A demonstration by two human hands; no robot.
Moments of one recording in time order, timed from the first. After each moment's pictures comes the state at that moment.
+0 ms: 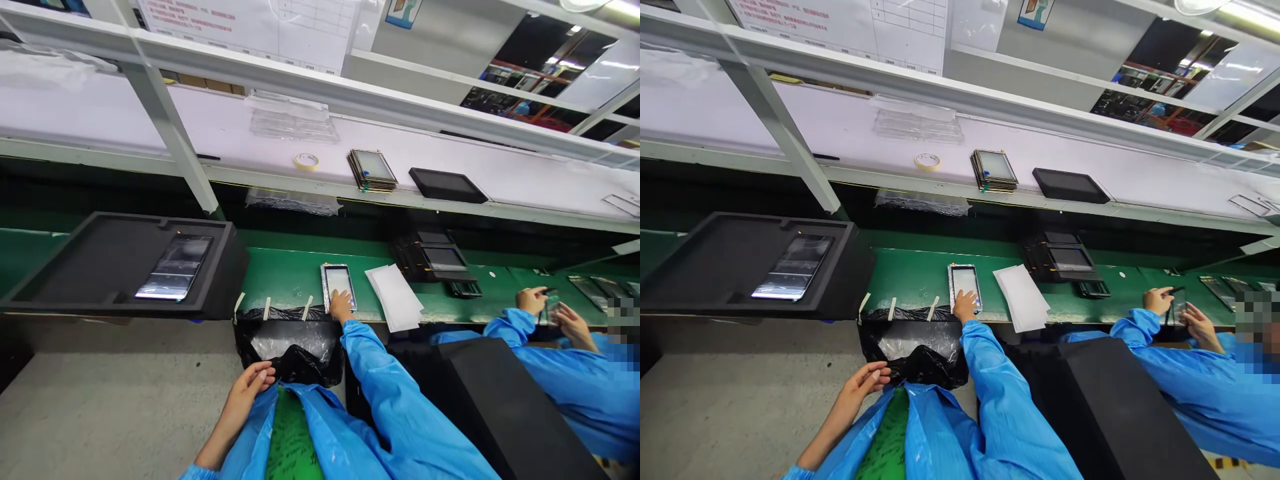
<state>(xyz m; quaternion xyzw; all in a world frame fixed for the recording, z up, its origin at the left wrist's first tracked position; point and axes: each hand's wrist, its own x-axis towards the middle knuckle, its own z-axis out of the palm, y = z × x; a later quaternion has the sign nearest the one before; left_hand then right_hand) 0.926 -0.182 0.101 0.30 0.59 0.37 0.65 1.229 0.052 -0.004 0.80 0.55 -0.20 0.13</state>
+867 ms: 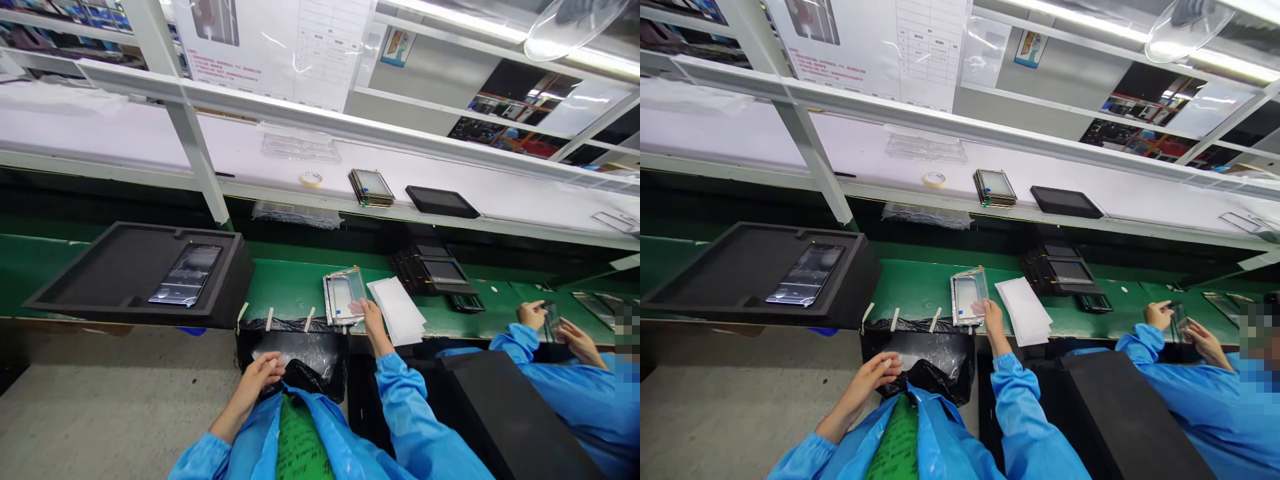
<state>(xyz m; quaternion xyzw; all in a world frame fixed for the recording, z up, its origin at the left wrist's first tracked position) 0.932 -0.148 0.092 0.28 0.51 0.40 0.71 1.281 0.000 0.101 0.72 0.46 -0.35 -0.38</state>
